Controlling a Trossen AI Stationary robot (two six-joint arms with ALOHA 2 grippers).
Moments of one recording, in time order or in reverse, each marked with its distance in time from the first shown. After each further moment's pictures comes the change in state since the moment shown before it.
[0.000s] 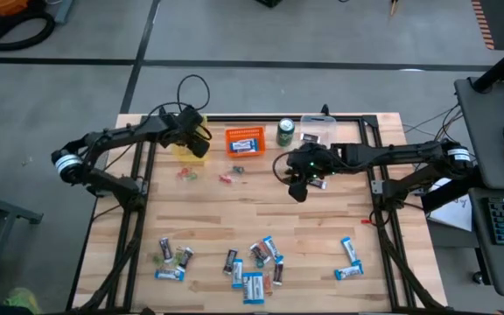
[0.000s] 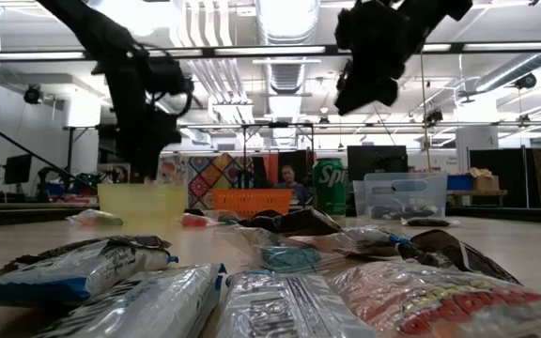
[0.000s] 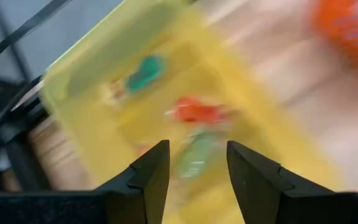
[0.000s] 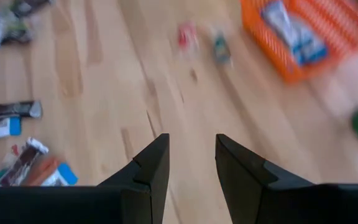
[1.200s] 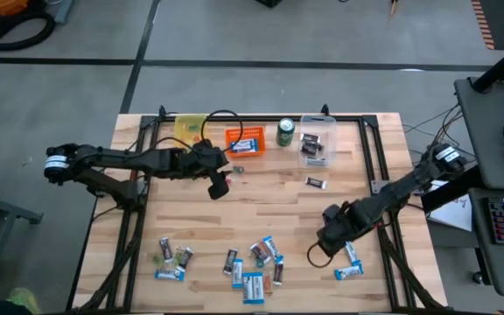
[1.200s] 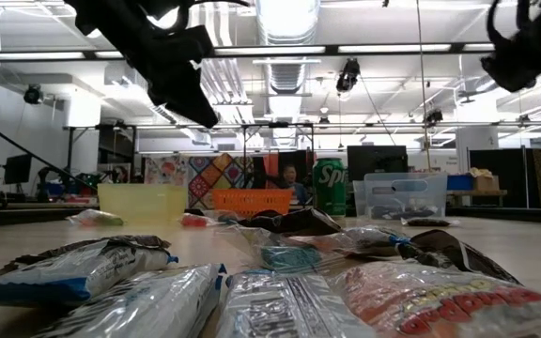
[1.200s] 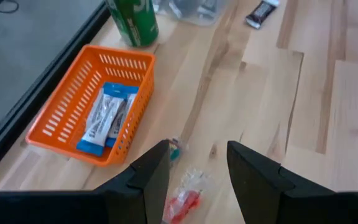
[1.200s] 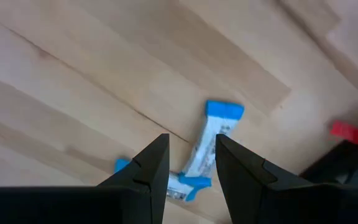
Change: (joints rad) left arm -0.580 -0.090 -0.016 0.307 0.023 0.054; right arm 0.628 0.117 -0.027 -0.585 -0.184 1.215
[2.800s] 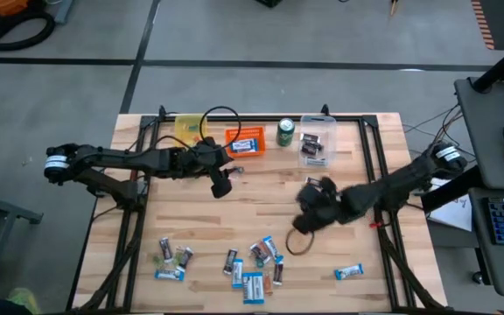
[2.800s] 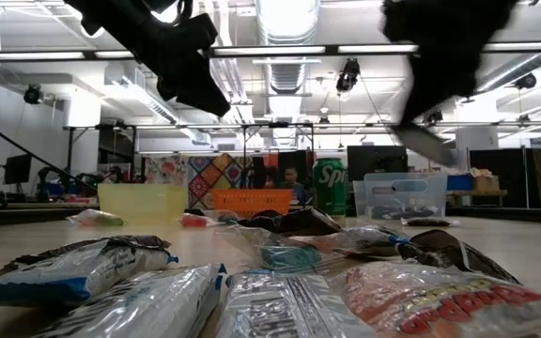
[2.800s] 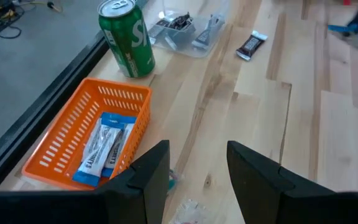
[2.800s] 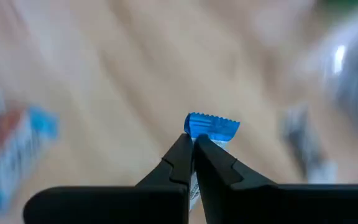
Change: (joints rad) left arm -0.002 0.000 0.000 0.105 0.008 0.024; right arm -0.174 -0.025 0.002 0.399 0.733 -0.664
